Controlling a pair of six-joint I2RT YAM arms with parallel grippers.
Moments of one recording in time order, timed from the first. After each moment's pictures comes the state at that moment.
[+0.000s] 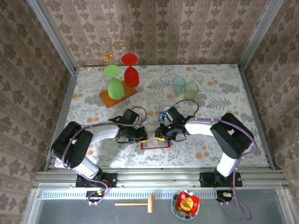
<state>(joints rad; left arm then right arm) -0.67 1.57 0.69 -0.25 0.52 -0.77 0.66 1.73 0.83 -0.13 -0.50 0.91</state>
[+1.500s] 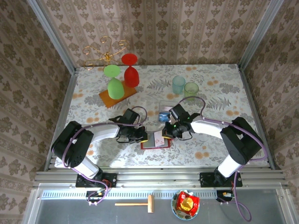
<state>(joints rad) -0.67 1.57 0.70 -0.25 0.52 -0.77 0.60 1.62 0.84 -0.32 -0.43 0.79</state>
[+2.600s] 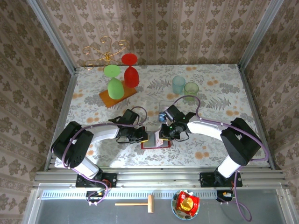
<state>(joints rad) -0.67 1.57 0.68 -0.21 0.53 -0.77 0.68 1.62 0.90 -0.43 -0.37 0.81</state>
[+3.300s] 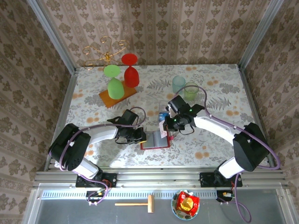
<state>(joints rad) -0.67 1.53 0.68 -0.28 0.50 -0.77 0.62 1.52 1.04 -0.63 -0.30 0.56</state>
